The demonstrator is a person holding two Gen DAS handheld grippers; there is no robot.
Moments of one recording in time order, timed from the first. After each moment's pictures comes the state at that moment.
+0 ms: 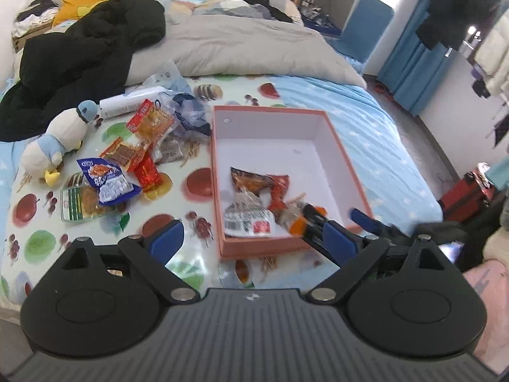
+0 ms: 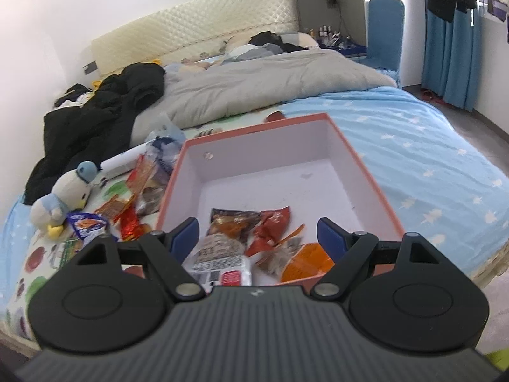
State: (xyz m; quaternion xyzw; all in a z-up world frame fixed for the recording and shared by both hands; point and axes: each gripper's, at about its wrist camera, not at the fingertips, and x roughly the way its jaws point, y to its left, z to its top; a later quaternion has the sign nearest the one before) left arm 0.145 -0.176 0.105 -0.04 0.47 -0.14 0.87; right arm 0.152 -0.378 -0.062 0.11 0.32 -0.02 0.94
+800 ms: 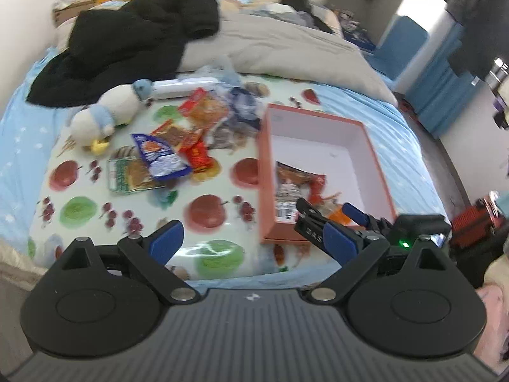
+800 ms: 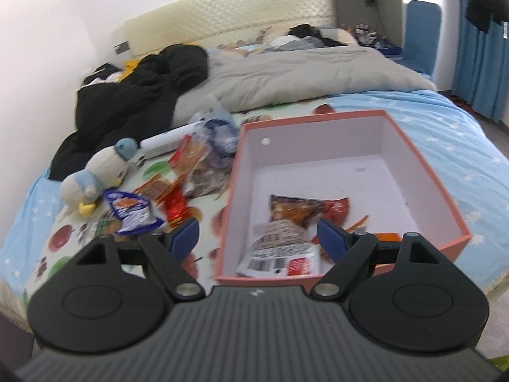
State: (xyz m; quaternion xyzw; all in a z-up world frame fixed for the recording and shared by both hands) left arm 0.110 -0.079 0.128 -0.09 0.48 -0.06 0.87; right arm 0.155 -0.296 -0.054 0.08 0.34 0.03 0.94
